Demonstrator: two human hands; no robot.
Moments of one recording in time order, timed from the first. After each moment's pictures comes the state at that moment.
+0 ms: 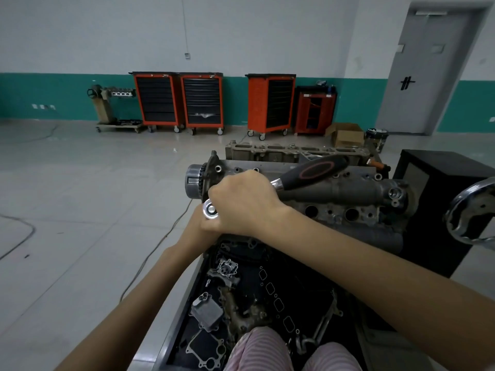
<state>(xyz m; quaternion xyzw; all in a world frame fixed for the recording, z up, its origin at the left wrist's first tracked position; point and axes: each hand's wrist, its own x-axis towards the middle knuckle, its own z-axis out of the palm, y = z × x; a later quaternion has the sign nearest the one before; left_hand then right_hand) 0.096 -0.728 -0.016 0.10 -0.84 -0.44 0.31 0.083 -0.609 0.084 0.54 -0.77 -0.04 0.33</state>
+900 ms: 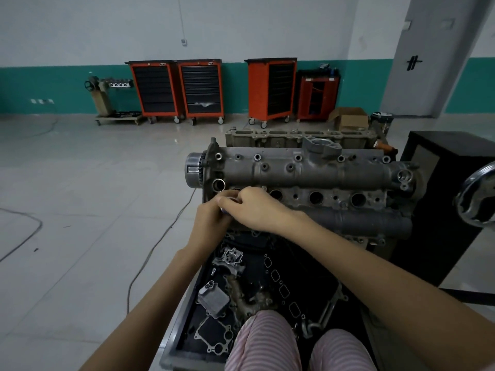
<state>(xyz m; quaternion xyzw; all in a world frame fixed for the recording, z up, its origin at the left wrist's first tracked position) 0.094 -0.725 -0.034 0.04 -0.85 -0.37 0.36 0.044 -0.610 0.031 0.43 -0.85 0.31 -0.04</state>
